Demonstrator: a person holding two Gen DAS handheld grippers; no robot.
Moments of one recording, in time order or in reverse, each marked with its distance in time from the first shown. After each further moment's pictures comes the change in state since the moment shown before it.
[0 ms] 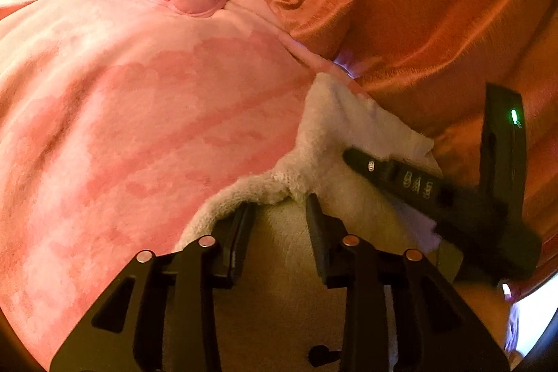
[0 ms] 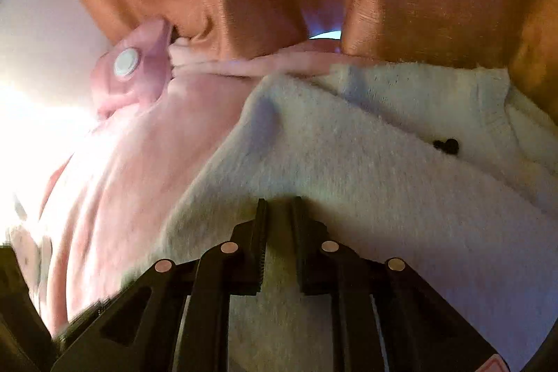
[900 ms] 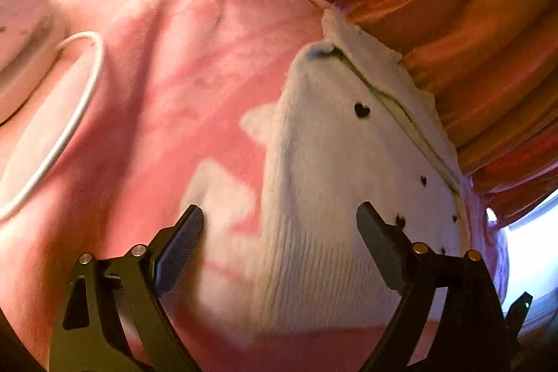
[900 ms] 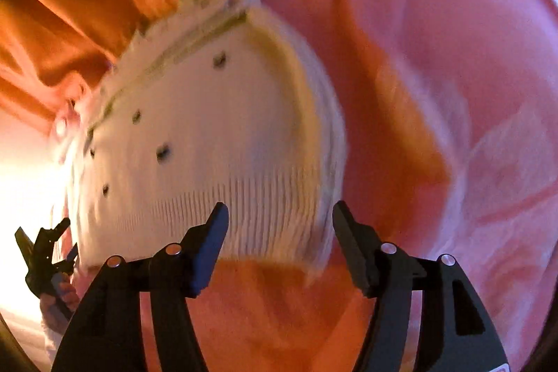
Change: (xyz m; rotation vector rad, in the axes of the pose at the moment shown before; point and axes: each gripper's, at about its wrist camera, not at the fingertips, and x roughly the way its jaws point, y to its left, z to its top) left arm -0.164 0.077 -0.090 0.084 0.209 -0.041; right arm -0.333 -0.138 -0.374 0.680 0.012 -0.250
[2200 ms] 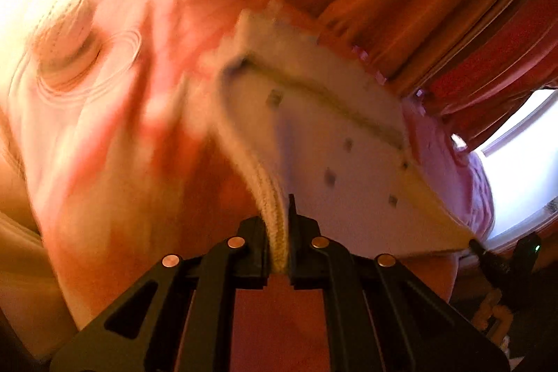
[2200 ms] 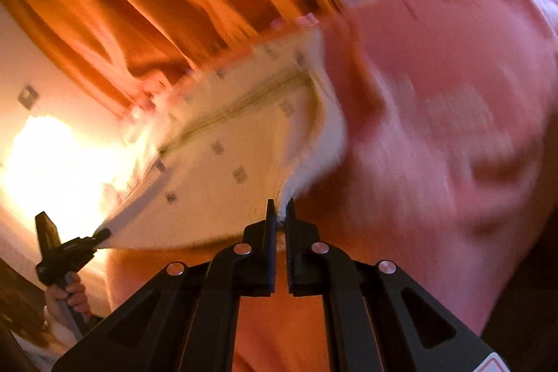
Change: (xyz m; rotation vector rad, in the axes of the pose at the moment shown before) left arm -0.161 -0.070 -0.070 0.198 0.065 -0.099; right arm -0.190 -0.007 -0.041 -0.203 -0.297 0.227
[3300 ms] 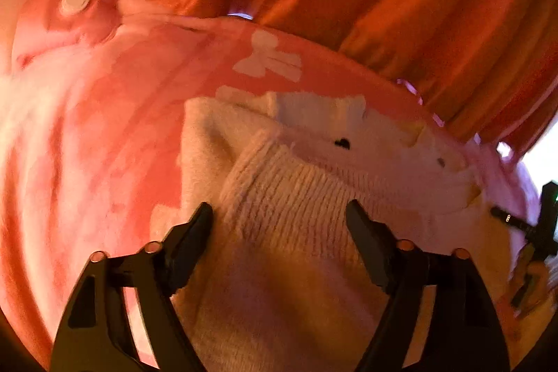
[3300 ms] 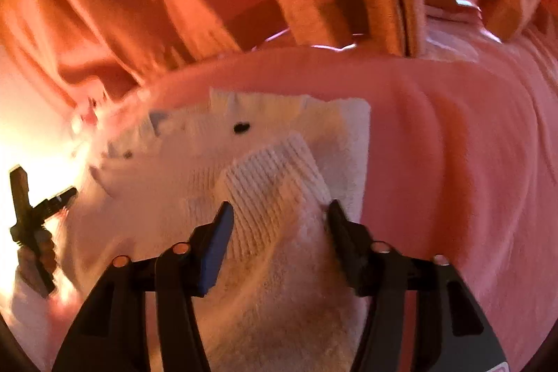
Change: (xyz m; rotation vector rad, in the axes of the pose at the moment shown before) left arm 0.252 -0.016 0.207 0.226 -0.008 0.085; right arm 0.289 -0.024 0.146 -0.203 0.168 -0.105
